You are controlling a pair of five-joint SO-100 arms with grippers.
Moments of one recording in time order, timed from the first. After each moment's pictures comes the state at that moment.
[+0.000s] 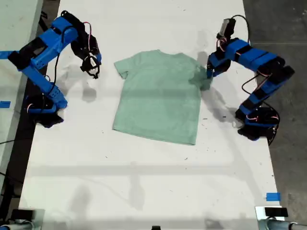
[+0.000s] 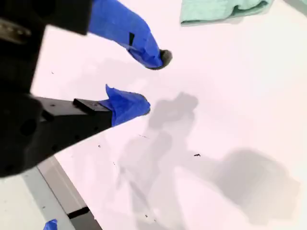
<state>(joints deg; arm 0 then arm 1) -46.1 92.4 87.8 88.5 34.8 62.7 95.6 110.3 67.1 -52.4</state>
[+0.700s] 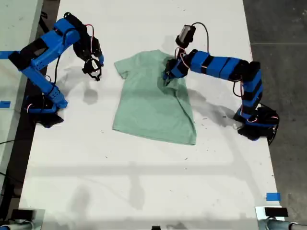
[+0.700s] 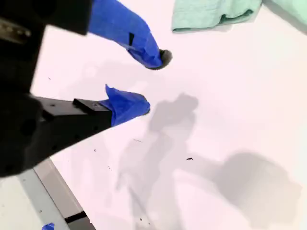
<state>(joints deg) -43.6 92.4 87.8 88.0 33.0 37.2 59.1 73.9 50.1 -33.8</state>
